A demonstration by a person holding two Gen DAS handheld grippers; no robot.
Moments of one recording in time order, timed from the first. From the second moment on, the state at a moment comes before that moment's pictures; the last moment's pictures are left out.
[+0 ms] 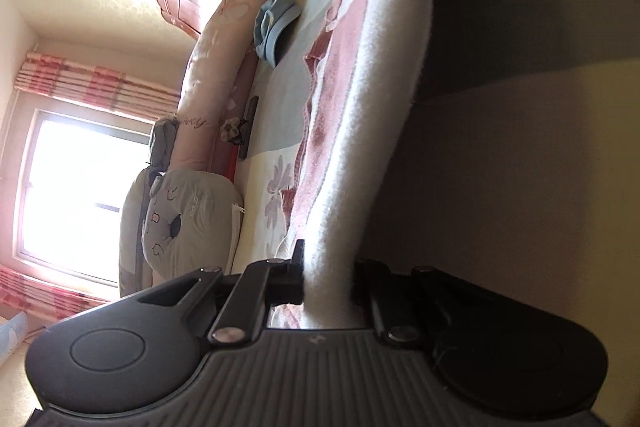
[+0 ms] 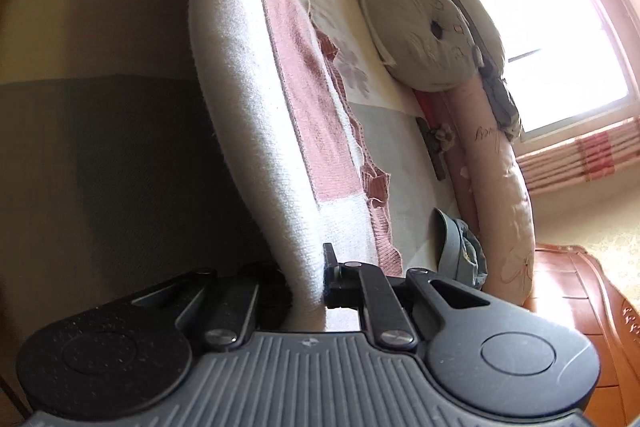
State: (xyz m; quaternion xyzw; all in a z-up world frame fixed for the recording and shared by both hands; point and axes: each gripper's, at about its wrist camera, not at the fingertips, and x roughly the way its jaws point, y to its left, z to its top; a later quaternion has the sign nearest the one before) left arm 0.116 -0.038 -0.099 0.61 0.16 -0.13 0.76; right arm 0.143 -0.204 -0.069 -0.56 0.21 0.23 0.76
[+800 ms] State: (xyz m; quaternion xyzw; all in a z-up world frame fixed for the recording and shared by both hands) left arm 0.036 -0.039 -0.123 0.59 0.18 -0.14 0.77; right arm 0.055 -0.223 -0.094 -0.50 0.24 0.23 0.80
